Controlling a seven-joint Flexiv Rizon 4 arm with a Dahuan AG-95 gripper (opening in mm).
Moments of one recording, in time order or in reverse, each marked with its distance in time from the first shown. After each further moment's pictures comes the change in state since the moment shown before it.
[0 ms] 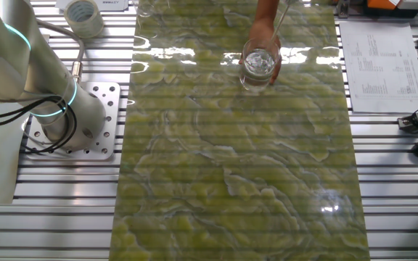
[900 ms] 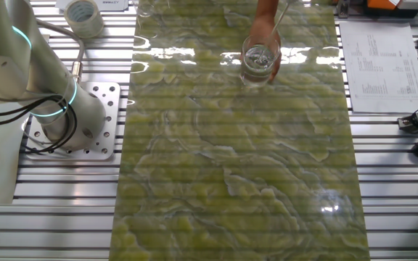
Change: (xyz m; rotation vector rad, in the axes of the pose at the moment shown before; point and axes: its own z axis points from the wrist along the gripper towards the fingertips) arm -0.002 0.000 -0.002 0.071 0.038 -0.038
